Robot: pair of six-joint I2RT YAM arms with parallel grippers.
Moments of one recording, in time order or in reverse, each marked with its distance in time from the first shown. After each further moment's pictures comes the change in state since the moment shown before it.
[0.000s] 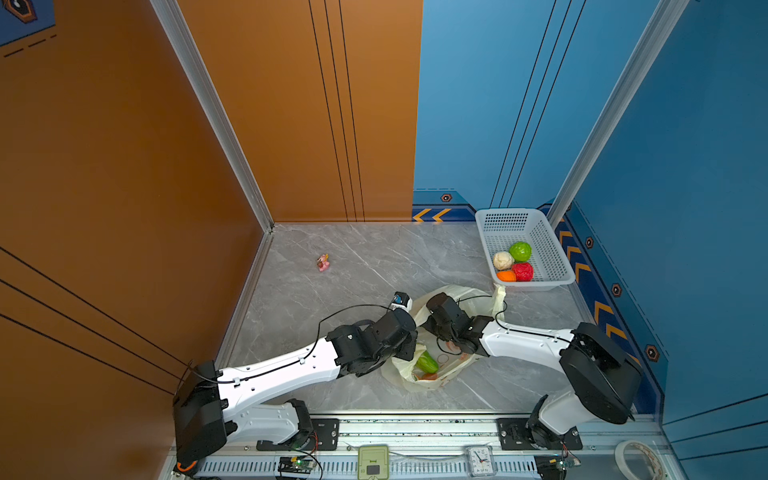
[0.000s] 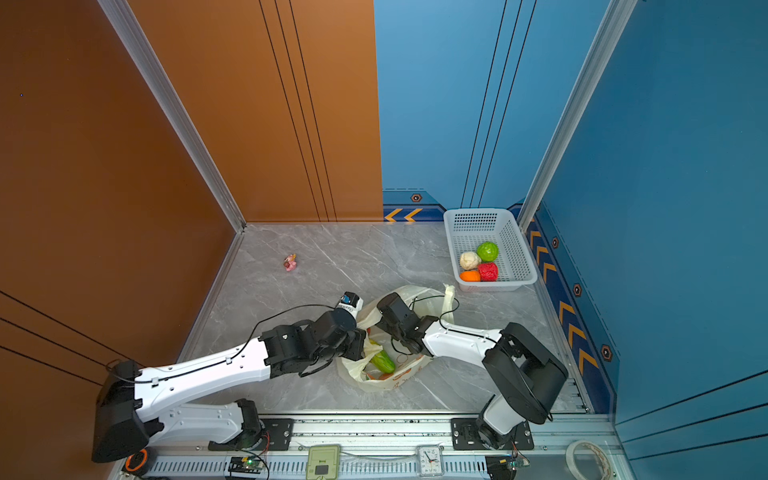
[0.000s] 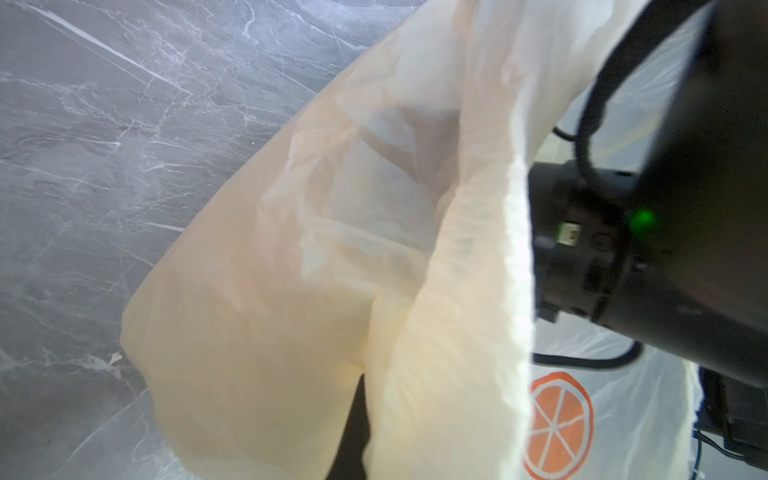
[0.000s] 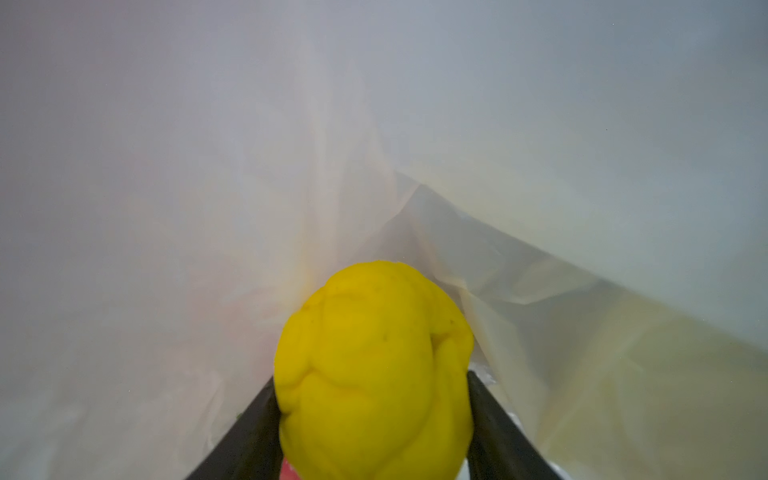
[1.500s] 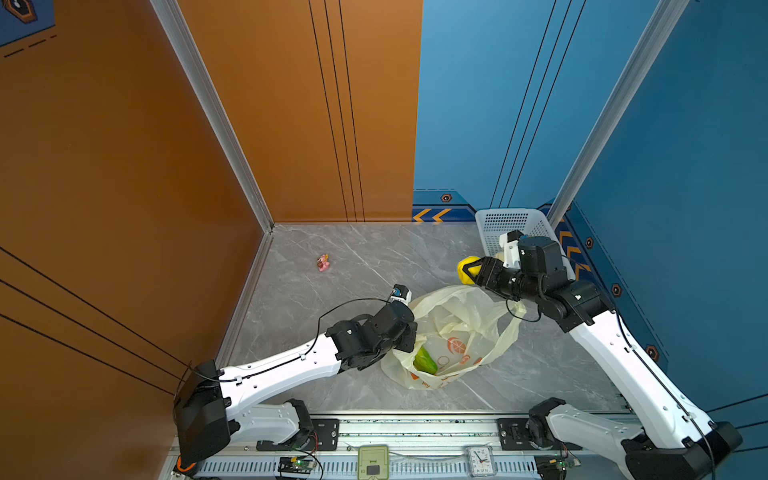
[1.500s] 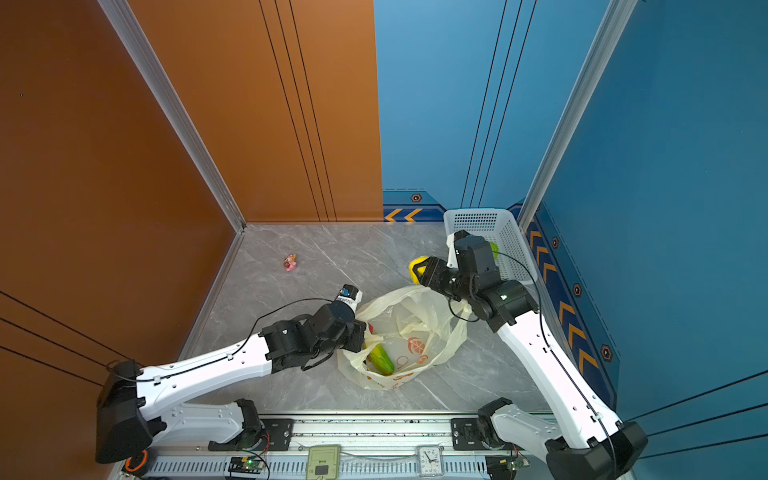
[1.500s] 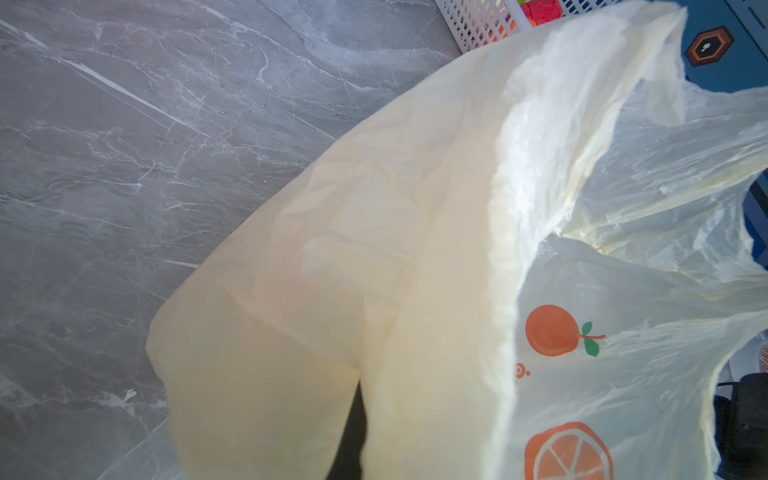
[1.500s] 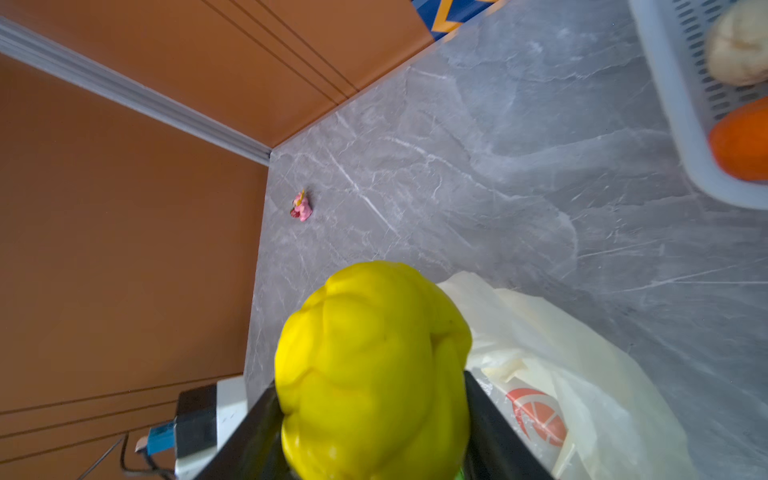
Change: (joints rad) left arm 0.042 0.017 0.018 0.045 -0.008 0.048; right arm -0.496 -0.364 0.459 -0.652 -0.423 -0.435
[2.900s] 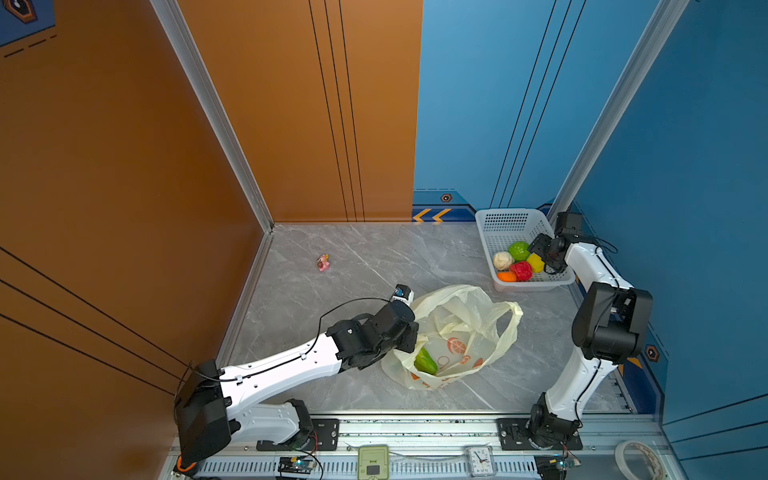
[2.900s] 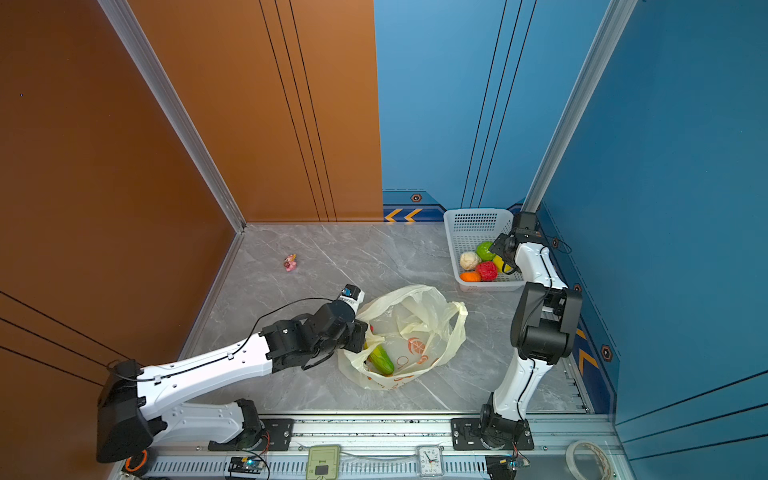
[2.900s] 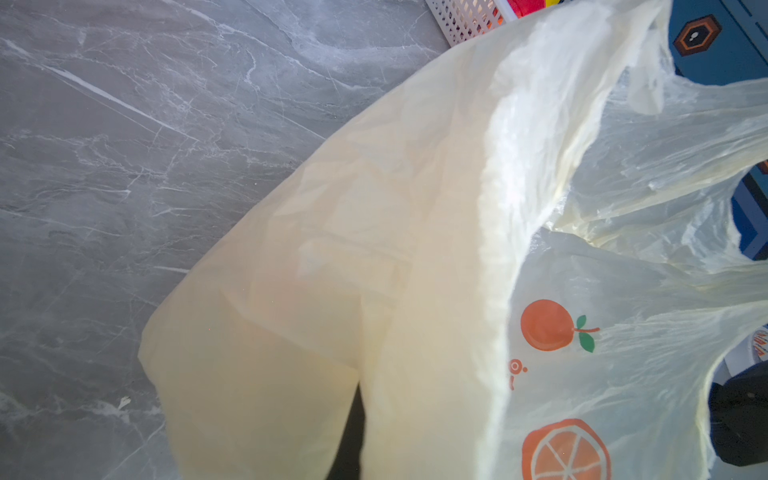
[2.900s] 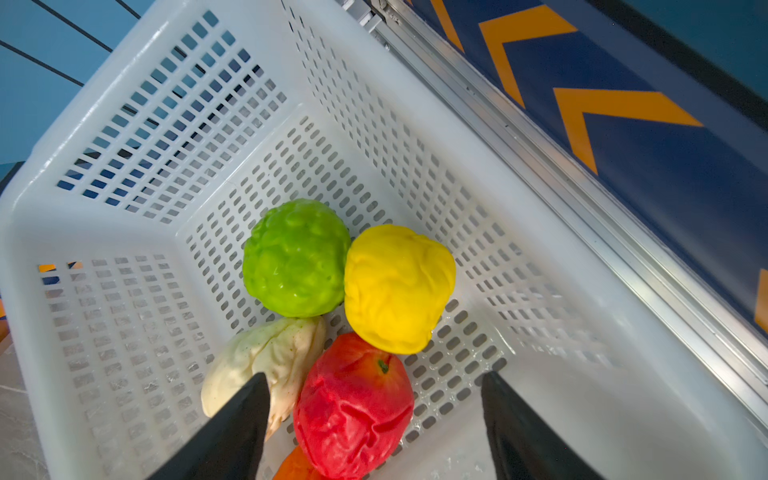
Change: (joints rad) left arm -0.001 0.006 0.007 0.003 0.019 0.019; right arm -0.570 0.758 0.301 0.155 0.270 -0.255
